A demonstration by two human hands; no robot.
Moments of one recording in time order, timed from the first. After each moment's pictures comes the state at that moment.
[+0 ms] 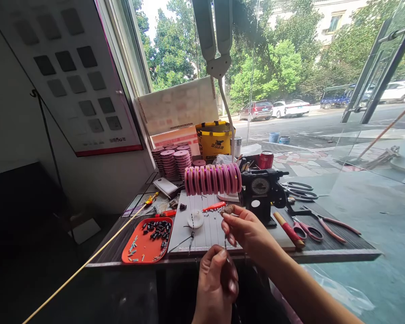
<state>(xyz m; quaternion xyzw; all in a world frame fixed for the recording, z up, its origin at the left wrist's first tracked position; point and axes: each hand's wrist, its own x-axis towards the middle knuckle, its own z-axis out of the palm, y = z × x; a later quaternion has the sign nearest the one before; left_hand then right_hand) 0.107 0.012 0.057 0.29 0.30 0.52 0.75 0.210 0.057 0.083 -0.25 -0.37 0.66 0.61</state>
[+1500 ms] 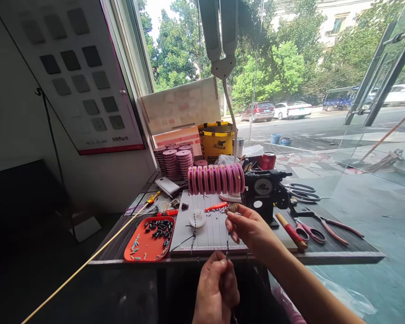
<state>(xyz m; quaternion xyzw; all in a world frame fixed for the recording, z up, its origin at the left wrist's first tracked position) 0.098 0.007 0.051 0.18 0.37 0.51 0.76 0.214 0.060 0.078 -0.27 -0.37 0.64 0.62</state>
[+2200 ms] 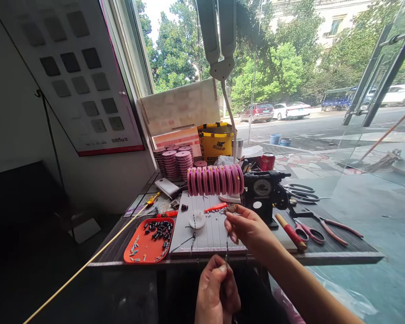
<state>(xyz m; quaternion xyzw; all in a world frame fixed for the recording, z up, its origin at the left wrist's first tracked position) 0.098 0.005 0.047 0.24 0.33 0.50 0.76 0.212 0.061 0.081 -0.28 -0.36 0.64 0.62</state>
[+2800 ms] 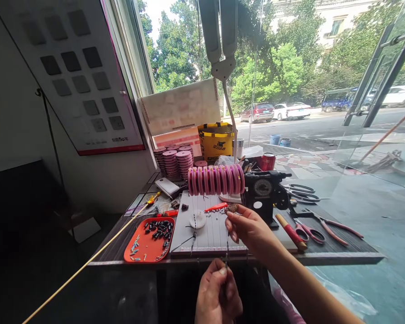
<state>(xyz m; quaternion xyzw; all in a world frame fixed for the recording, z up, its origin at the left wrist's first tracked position) 0.094 0.002 0.041 0.21 0.33 0.49 0.78 0.212 0.061 0.080 -0.28 -0.35 0.64 0.62</state>
